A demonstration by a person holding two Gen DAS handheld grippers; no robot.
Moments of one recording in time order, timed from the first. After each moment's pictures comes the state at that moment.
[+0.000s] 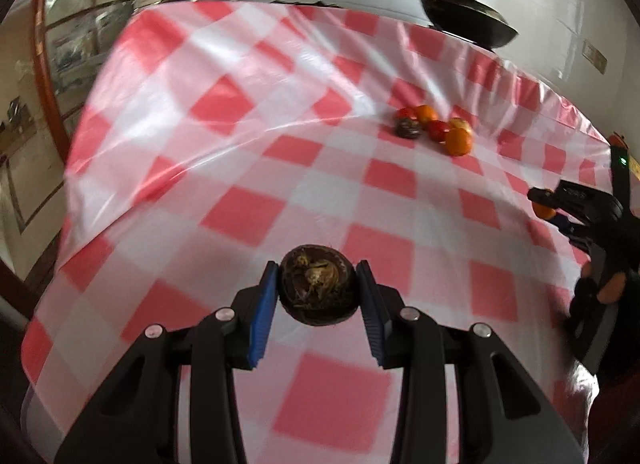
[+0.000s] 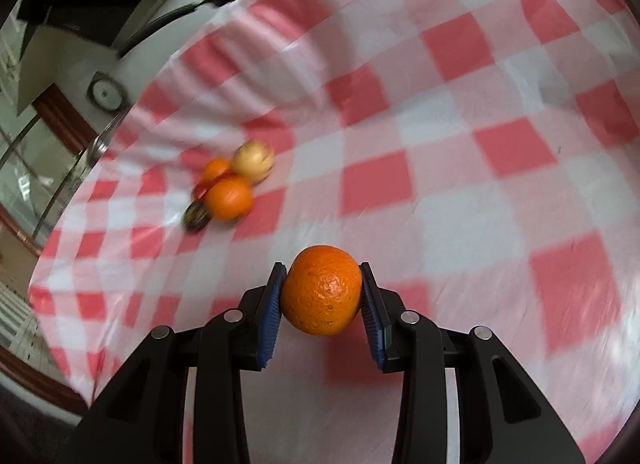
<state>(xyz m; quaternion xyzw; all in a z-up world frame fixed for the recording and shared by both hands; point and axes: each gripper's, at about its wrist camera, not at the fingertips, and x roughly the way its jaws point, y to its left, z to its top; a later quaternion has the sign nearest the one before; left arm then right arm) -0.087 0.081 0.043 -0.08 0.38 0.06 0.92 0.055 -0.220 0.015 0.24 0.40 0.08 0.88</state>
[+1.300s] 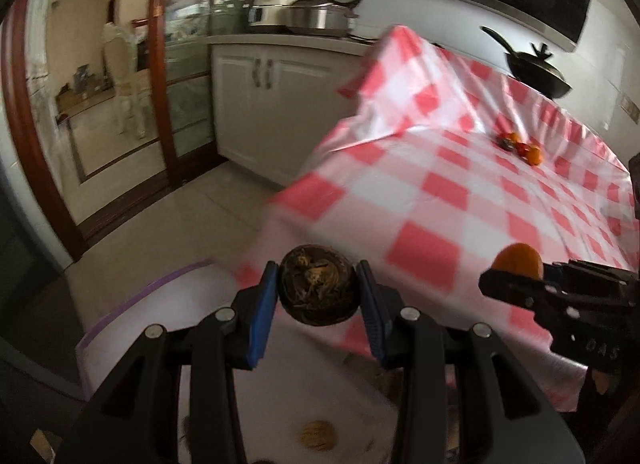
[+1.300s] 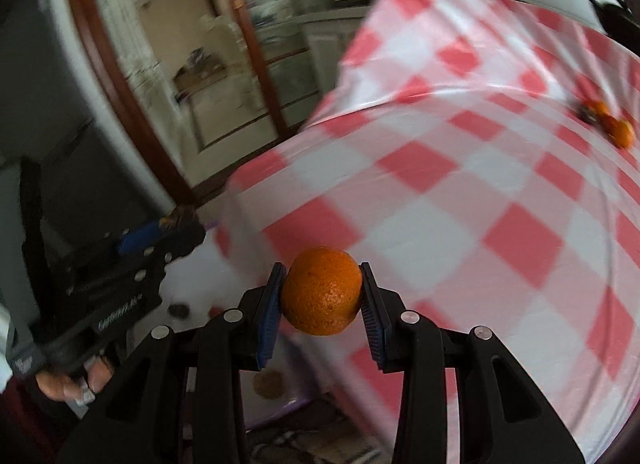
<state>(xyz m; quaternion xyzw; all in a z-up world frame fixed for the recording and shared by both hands) -0.330 0.237 0.027 -0.12 0.33 0.18 0.92 -0.237 0.098 0.035 -0.08 0.40 0.43 0.81</state>
